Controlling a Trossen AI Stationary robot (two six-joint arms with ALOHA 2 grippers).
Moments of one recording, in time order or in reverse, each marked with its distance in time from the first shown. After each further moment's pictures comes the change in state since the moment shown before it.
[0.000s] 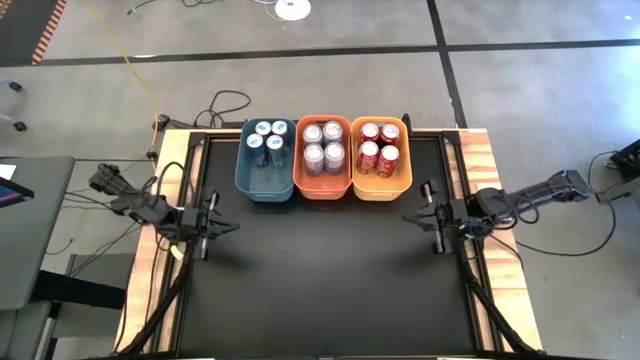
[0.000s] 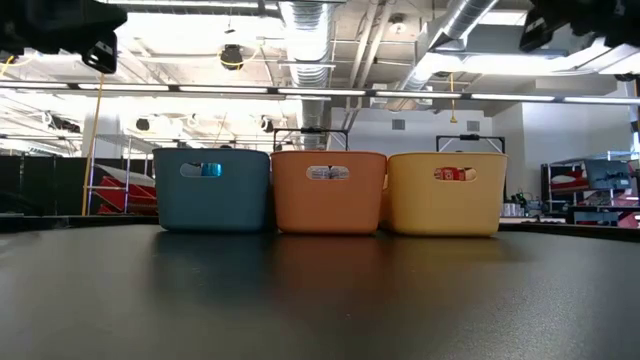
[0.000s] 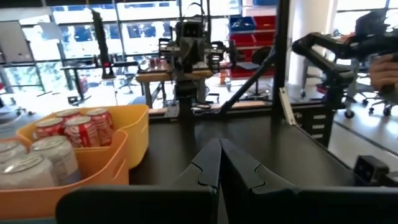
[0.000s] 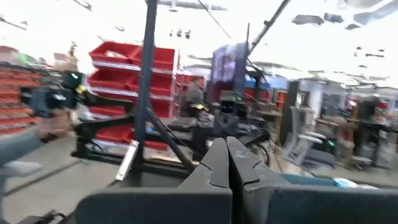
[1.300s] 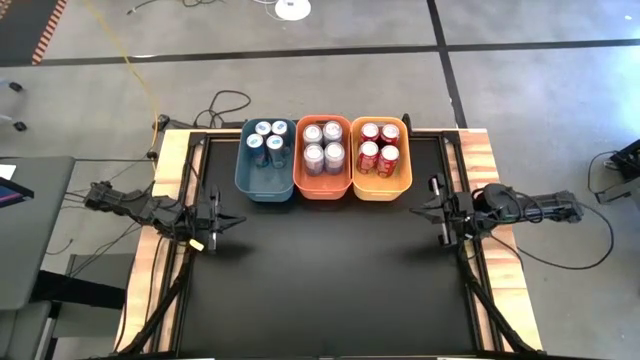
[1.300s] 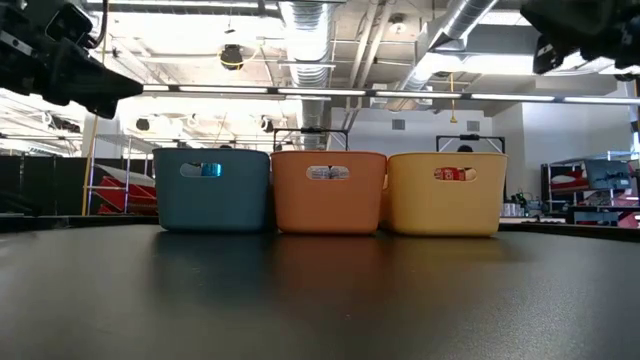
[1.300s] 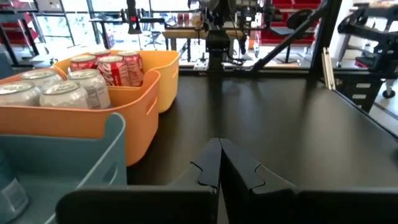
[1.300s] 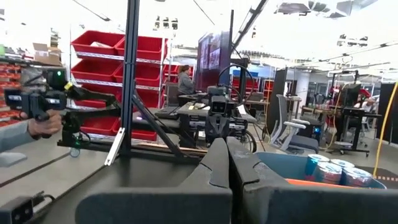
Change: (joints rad) left arm 0.206 -0.115 -0.068 -0.227 0.074 -0.121; right arm -0.134 -0.341 -0.043 -0.352 -0.060 0.031
